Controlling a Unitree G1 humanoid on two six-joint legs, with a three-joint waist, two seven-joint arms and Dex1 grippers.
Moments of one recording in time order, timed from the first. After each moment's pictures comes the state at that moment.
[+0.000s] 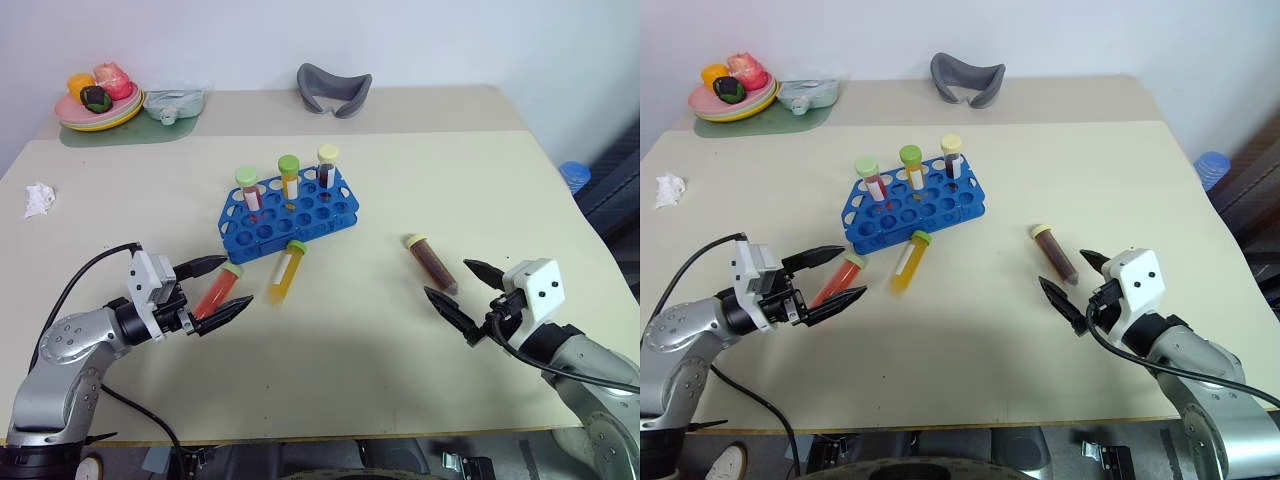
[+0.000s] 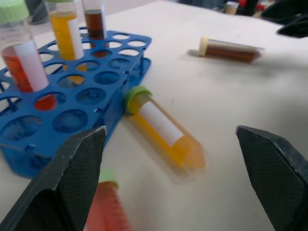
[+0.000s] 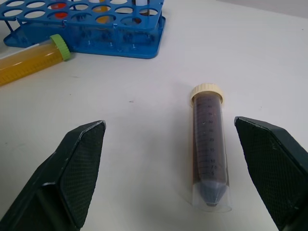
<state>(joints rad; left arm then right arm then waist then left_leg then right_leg) 0.08 0.65 0.25 -0.31 -0.57 0.25 -1.02 0.26 -0.59 -0.32 -0.70 0.52 0.58 0.51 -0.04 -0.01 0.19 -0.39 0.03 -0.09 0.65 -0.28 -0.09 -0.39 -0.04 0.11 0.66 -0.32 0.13</state>
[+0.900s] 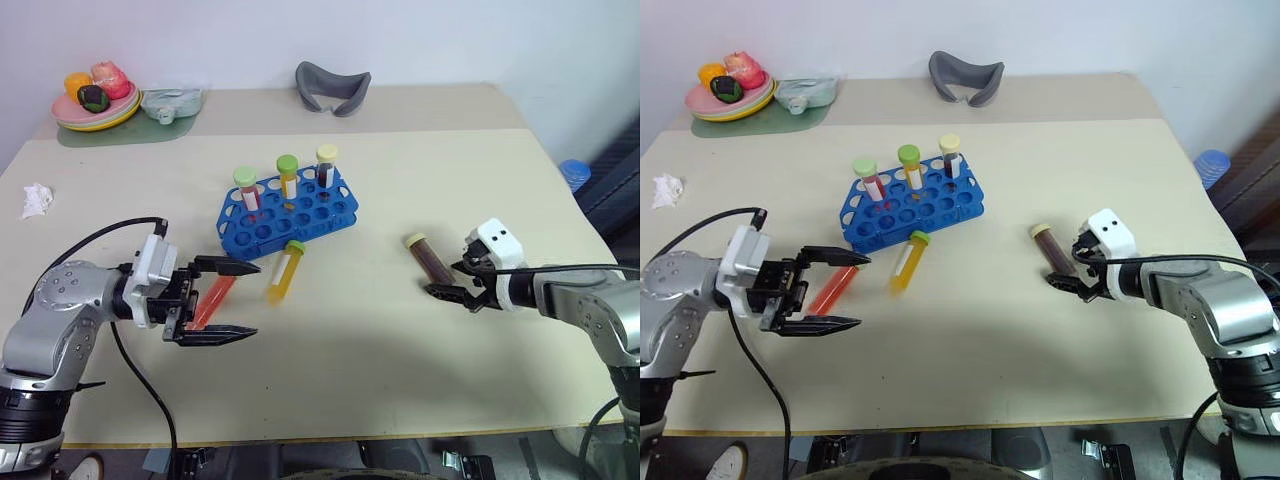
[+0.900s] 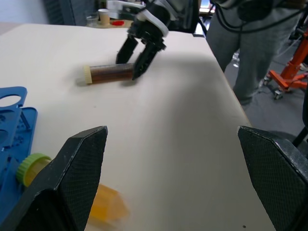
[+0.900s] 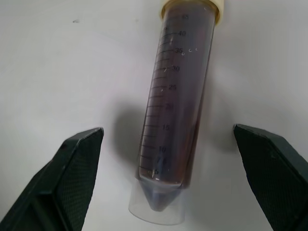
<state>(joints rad) -0.15 0.81 0.14 -0.25 -0.66 0.25 -1.44 -0.36 -0.89 -0.03 -0.25 0.57 1.14 0.65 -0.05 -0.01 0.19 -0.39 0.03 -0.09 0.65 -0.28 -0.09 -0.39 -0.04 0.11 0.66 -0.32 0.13</state>
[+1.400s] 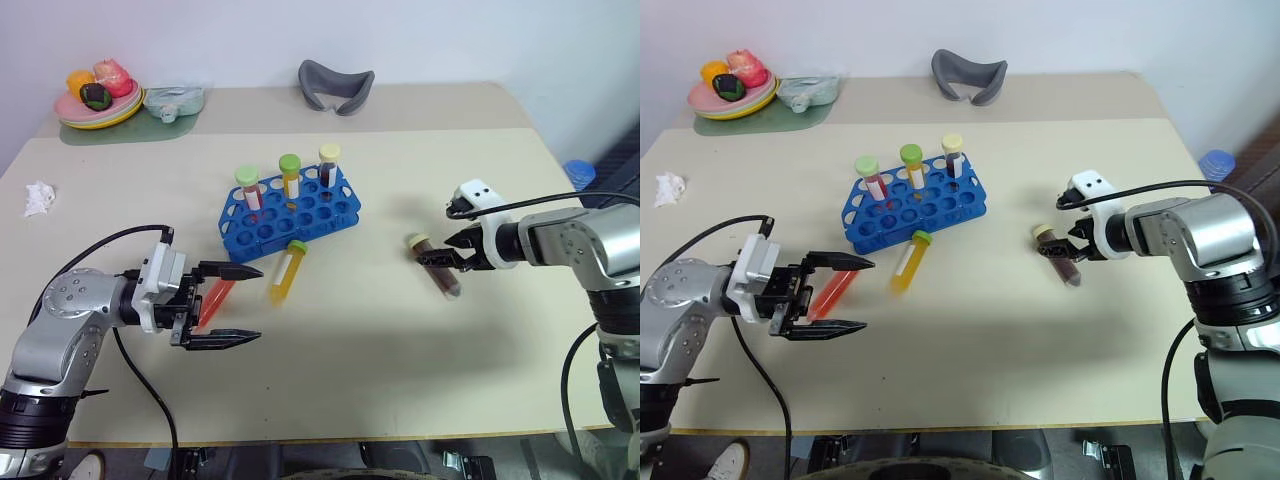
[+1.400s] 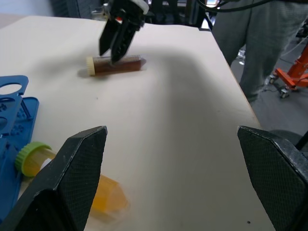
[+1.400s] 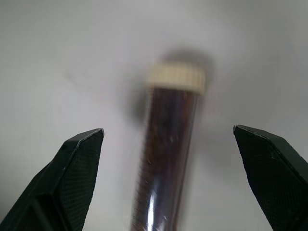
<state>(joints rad) -0.11 0.79 0.13 -0.25 -0.63 0.23 -1.40 -0.72 -0.88 0.17 -0.04 0.53 1.39 0.66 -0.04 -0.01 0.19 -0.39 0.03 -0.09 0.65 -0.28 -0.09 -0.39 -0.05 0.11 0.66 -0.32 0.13</state>
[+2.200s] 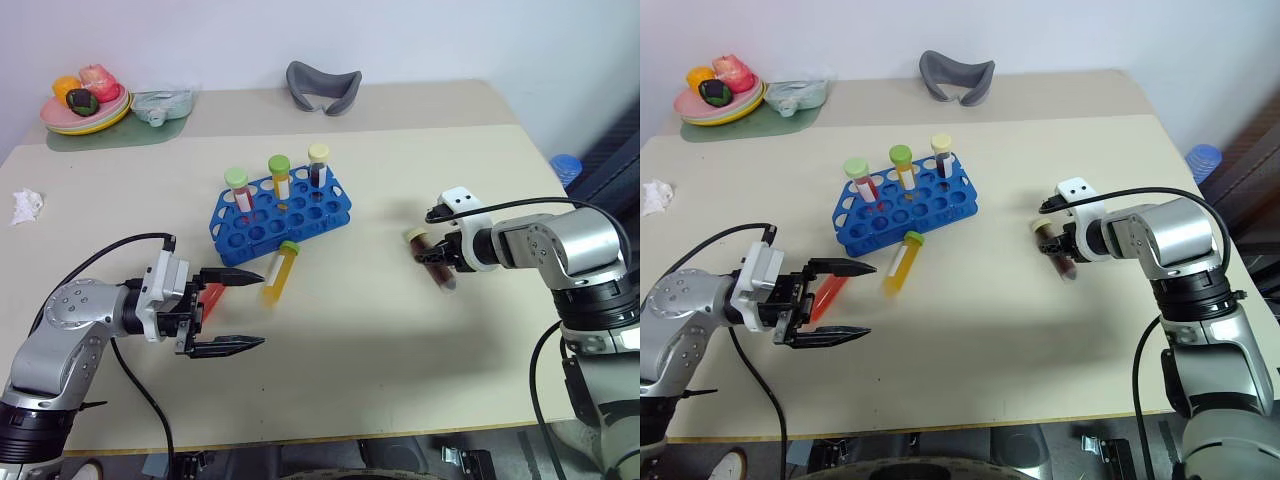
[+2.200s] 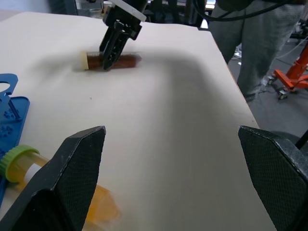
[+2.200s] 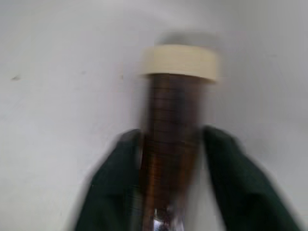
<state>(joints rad) -0.06 0.79 0.13 -0.30 -0.64 0.24 -1.35 -0.73 -0.73 0.14 -0.02 0.44 1.43 0.53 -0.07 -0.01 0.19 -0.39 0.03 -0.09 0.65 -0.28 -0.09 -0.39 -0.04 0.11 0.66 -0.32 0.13</state>
